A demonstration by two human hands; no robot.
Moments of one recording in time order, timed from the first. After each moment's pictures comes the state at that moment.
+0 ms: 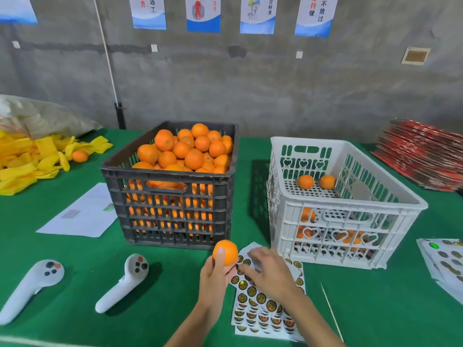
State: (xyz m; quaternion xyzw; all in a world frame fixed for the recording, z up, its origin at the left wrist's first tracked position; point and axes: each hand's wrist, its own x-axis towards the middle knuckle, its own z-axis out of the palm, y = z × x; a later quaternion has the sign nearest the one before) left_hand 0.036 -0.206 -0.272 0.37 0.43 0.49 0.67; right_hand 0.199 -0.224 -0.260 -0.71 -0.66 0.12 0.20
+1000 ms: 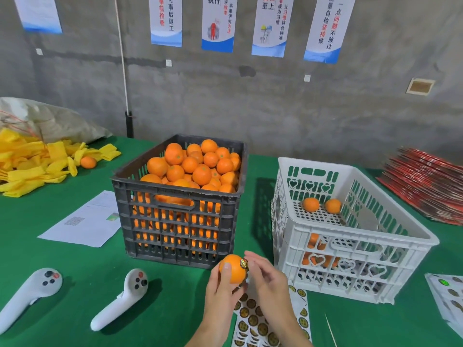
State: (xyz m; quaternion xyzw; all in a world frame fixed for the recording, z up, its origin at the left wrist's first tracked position) left_hand 0.046 -0.205 -0.250 0.29 0.39 0.52 0.70; right_hand 0.162 -0.232 -0.227 -0.54 -0.51 0.32 0.58
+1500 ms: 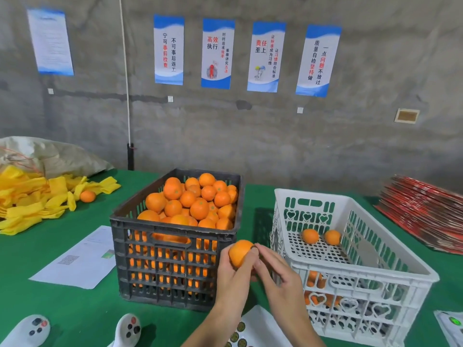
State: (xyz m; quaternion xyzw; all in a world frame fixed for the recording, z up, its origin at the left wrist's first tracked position) left_hand 0.073 -0.168 -0.142 0.43 0.32 0.55 0.64; right_hand 0.180 -0.214 -0.138 -0.49 -0.57 0.22 0.63
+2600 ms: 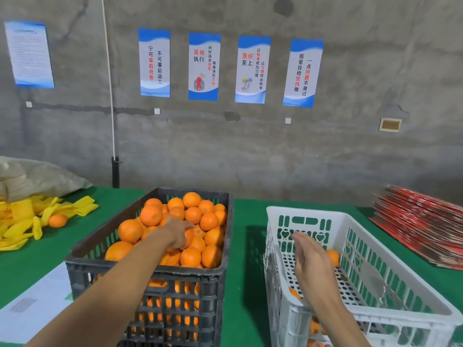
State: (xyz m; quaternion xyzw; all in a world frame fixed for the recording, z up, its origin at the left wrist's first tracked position) left_hand 0.004 0.109 -0.066 0.81 0.58 -0.03 0.08; right_hand 0.284 -0.131 -0.085 -0.72 -0.56 -0.10 0.40
